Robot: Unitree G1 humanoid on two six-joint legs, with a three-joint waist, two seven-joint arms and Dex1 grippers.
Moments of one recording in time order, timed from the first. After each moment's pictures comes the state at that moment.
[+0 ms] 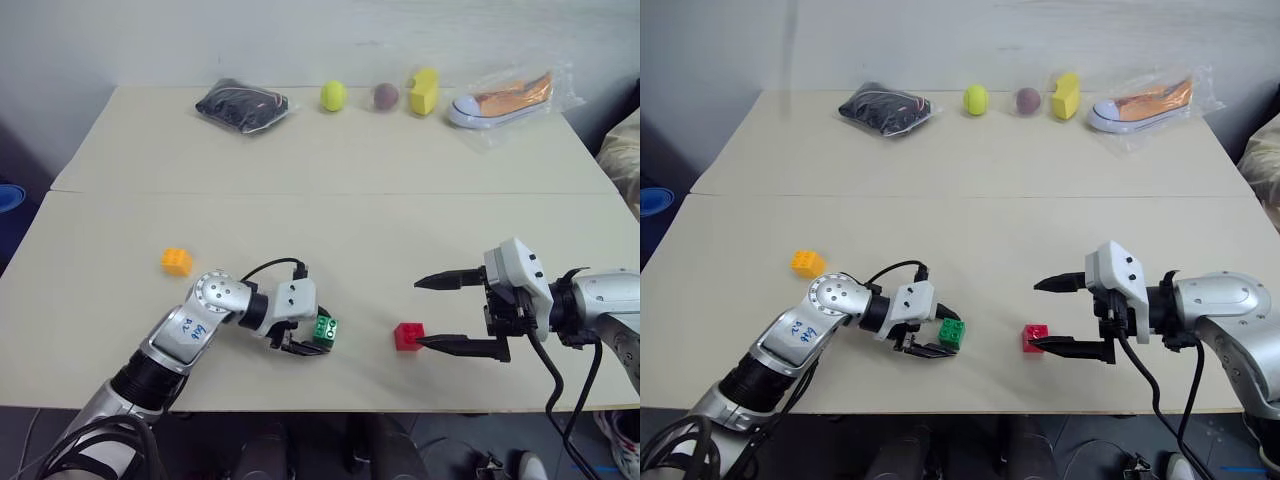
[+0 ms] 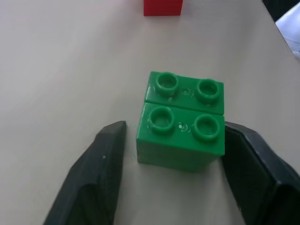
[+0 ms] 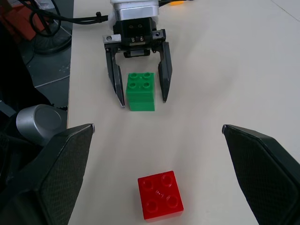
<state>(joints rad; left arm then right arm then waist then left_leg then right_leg) -0.47 0.60 -0.36 -0.16 -0.16 0.46 -1.10 -0.21 -0.97 -0.15 -0.47 0.66 0.62 1.20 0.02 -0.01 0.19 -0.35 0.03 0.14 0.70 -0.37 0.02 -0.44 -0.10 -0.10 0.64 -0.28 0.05</state>
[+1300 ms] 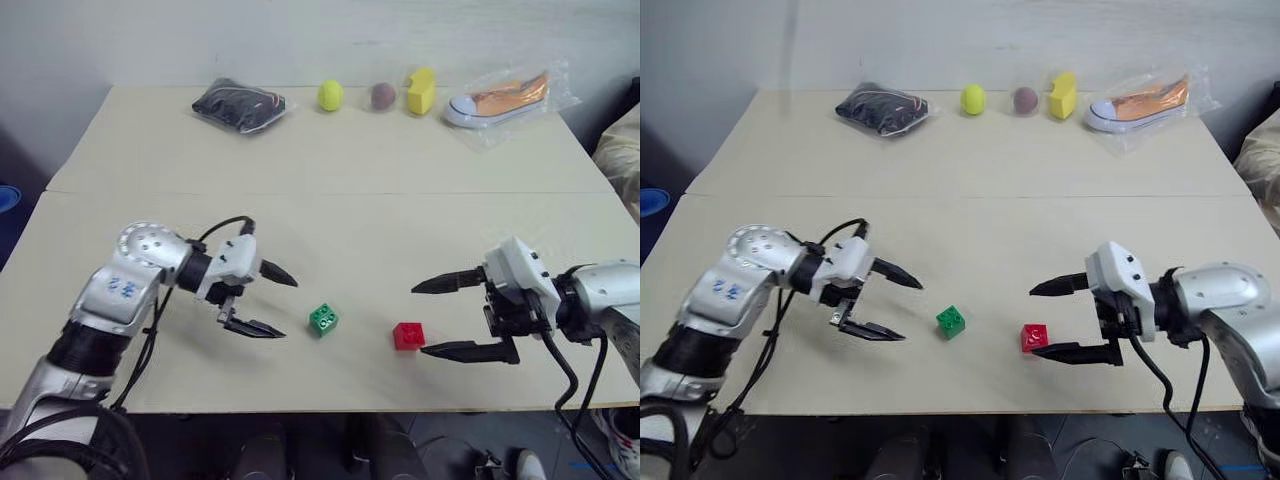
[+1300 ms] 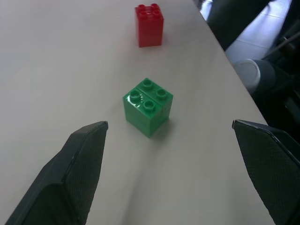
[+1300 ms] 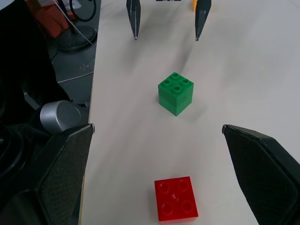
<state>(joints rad) -0.65 0.75 -0.26 0.00 -0.30 0.27 -1.47 -0.19 -0.99 -0.18 -0.48 0.68 0.61 1.28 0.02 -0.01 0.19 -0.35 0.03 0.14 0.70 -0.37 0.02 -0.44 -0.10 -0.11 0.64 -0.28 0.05</state>
